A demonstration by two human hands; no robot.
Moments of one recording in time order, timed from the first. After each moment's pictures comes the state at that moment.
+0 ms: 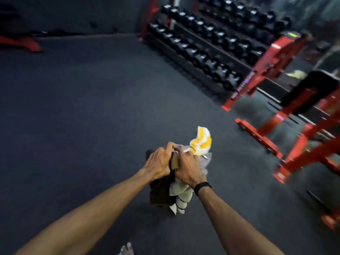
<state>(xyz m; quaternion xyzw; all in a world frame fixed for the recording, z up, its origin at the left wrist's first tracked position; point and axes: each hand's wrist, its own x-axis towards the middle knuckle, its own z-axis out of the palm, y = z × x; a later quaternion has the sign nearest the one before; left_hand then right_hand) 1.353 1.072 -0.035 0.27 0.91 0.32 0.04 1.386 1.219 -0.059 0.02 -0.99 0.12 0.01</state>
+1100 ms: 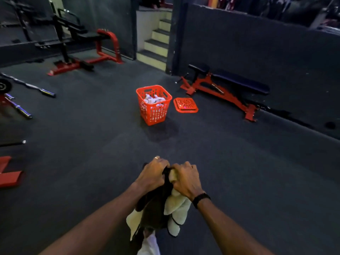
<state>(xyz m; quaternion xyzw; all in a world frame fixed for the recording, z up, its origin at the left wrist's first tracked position) 1.003 0.272 -0.066 -0.31 0.91 0.22 -0.15 0.863 0.366 -0.064 0.63 -0.77 0.07 -0.01</state>
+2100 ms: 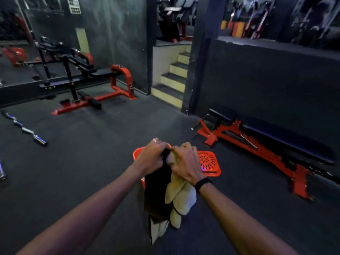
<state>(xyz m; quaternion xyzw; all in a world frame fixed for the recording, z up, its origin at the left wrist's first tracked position) 0.624 -0.424 0.064 -0.31 0.91 0.09 -0.26 0.477 -0.350 0.057 0.68 -0.69 0.21 0.11</state>
